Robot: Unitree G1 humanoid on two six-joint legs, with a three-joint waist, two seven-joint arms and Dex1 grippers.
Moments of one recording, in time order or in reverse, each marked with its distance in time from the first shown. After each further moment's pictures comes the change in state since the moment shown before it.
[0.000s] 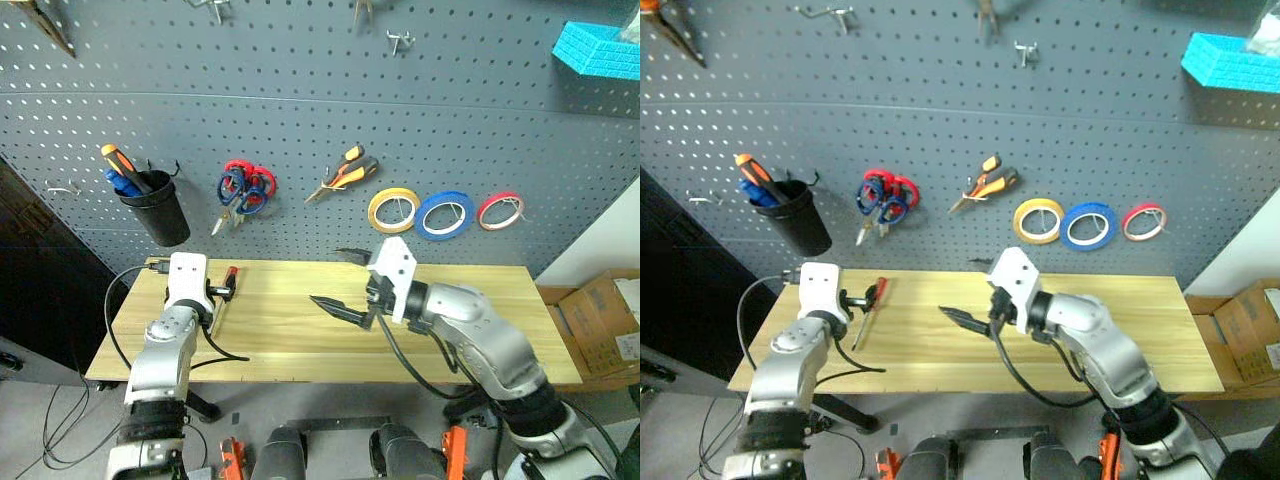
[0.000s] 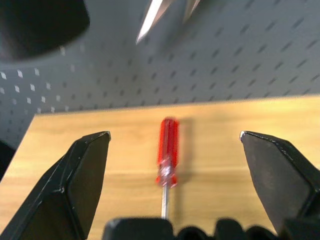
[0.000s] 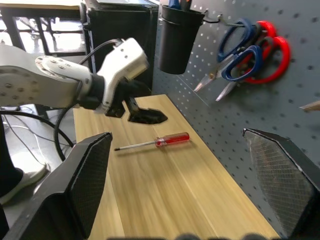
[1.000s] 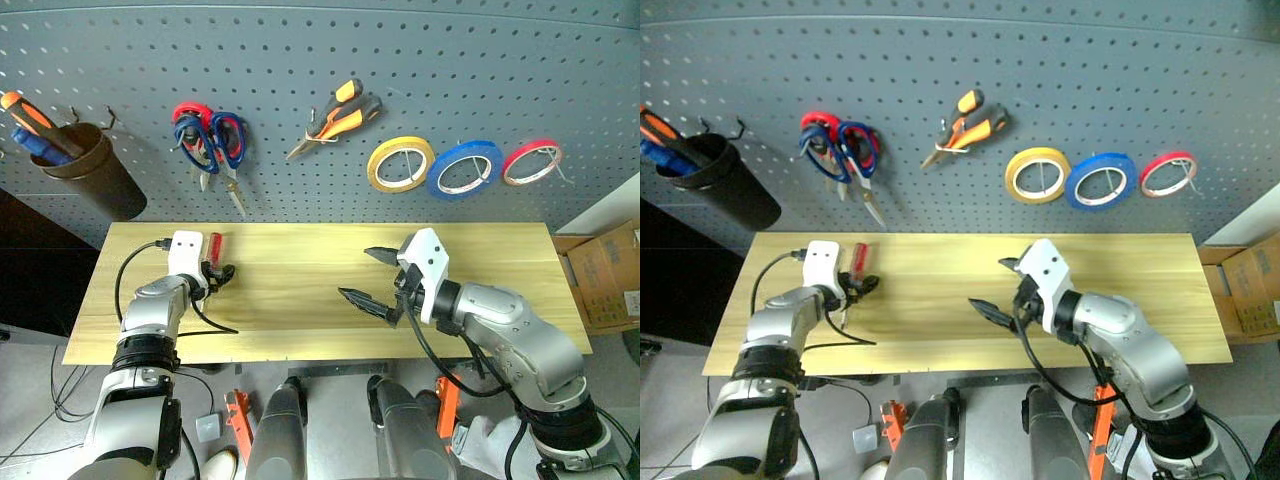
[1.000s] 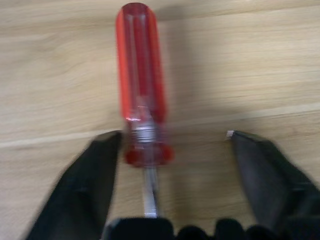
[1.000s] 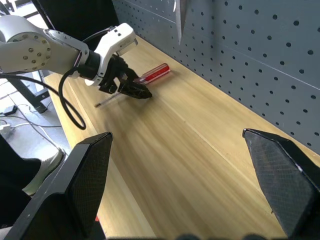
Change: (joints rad) left arm -0.273 0.097 -0.020 0.422 -0.025 0.011 -0.250; right arm 0.103 -0.106 -0.187 -0.272 0.103 0.335 -0.061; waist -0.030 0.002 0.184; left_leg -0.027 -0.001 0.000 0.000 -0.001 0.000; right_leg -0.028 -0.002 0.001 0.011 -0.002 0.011
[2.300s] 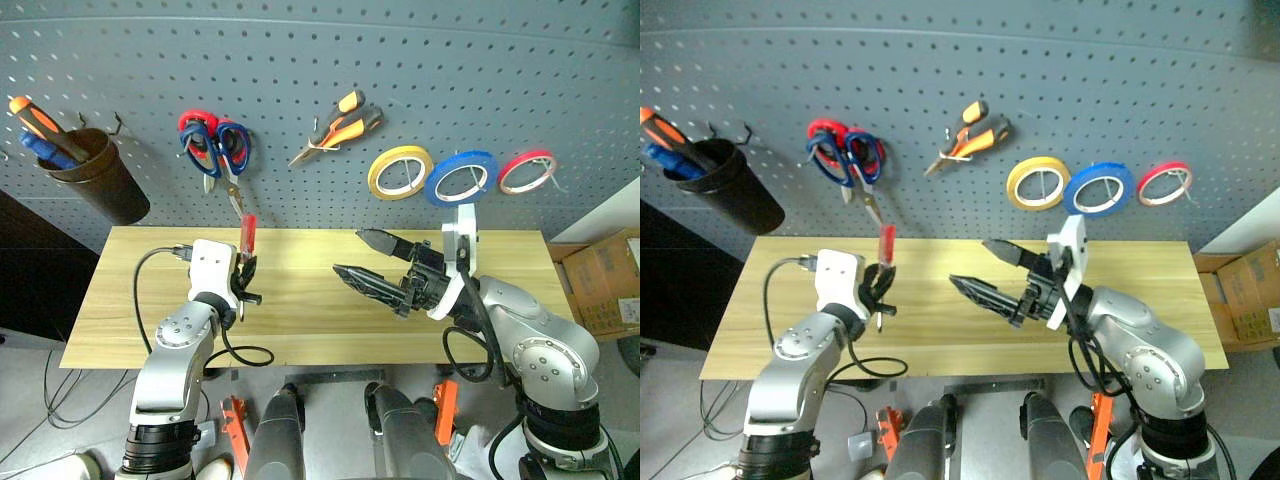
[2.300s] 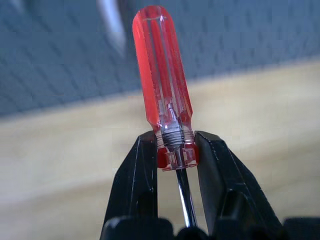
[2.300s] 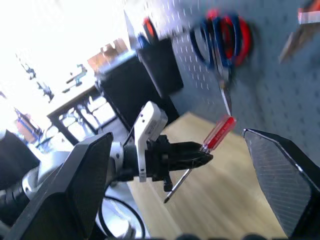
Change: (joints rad) left arm 0.425 -0.181 -0.031 -0.949 -0.013 0.059 0.194; right arm -0.019 0.136 -0.206 -0.029 0.473 0.047 -0.055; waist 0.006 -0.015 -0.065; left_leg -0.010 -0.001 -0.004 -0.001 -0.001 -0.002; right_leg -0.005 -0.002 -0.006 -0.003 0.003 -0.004
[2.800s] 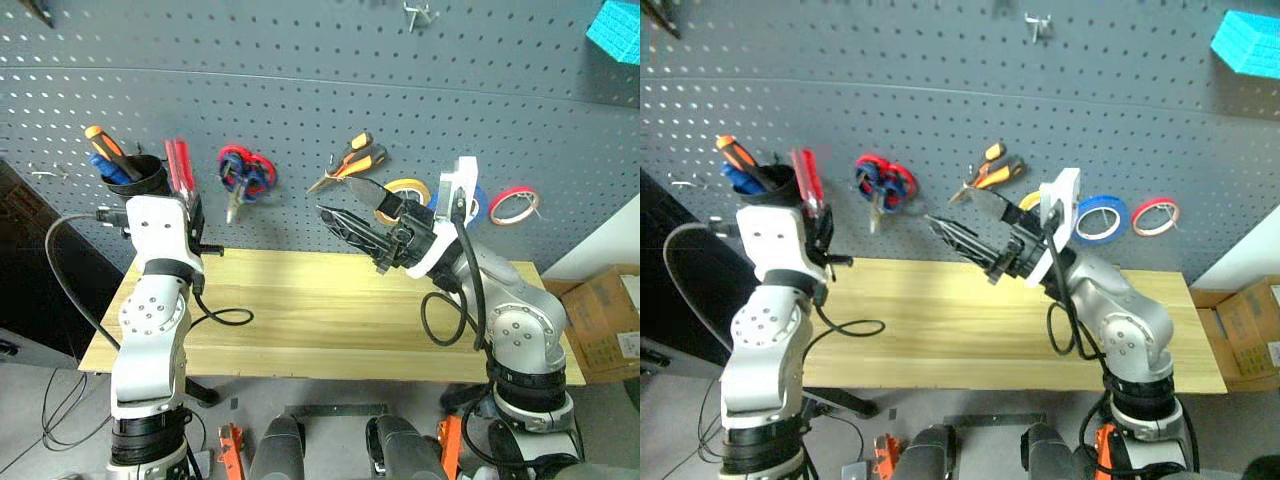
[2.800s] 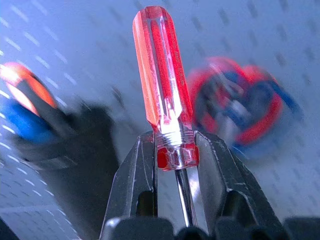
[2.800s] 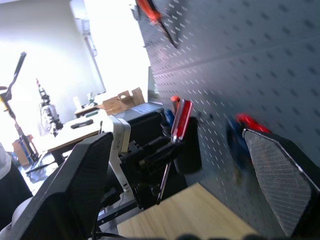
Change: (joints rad) left arm -0.101 0.005 0.087 -0.090 0.096 -0.134 0.168; right arm -0.185 0.097 0.044 0.134 -0.034 -0.126 -0.052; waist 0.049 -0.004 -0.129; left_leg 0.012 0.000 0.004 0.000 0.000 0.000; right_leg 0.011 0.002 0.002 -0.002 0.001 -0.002
